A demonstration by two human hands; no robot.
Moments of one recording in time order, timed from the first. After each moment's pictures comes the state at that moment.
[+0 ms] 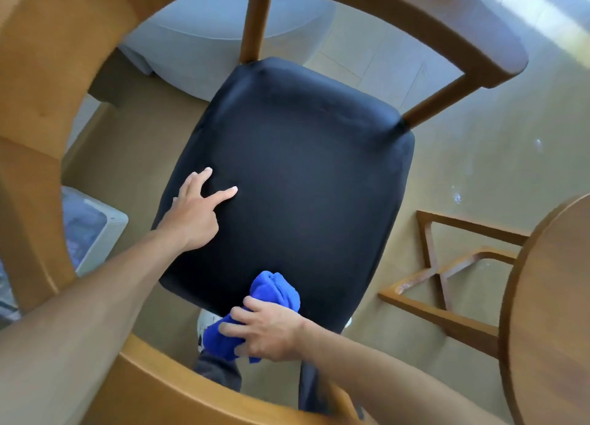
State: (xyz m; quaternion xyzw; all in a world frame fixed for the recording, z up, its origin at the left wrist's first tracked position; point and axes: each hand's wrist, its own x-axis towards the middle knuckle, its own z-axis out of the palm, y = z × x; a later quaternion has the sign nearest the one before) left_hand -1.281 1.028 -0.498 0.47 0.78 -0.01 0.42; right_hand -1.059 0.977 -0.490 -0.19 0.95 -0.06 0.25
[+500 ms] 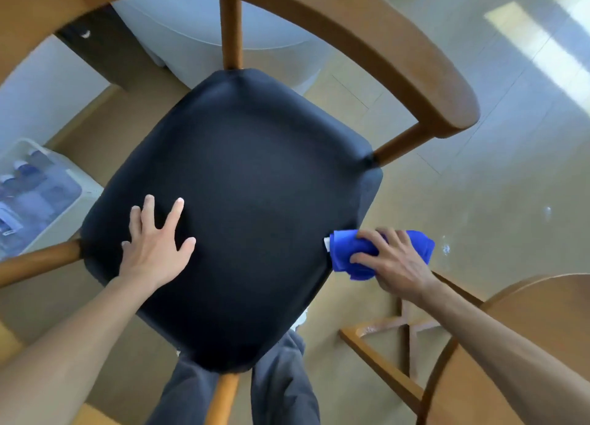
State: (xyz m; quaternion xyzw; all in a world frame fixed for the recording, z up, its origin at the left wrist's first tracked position) left_hand -1.166 1.014 -0.488 0.30 0.89 -0.07 0.33; right_hand -0.825 1.229 -0.488 0.15 0.98 -0.08 0.08
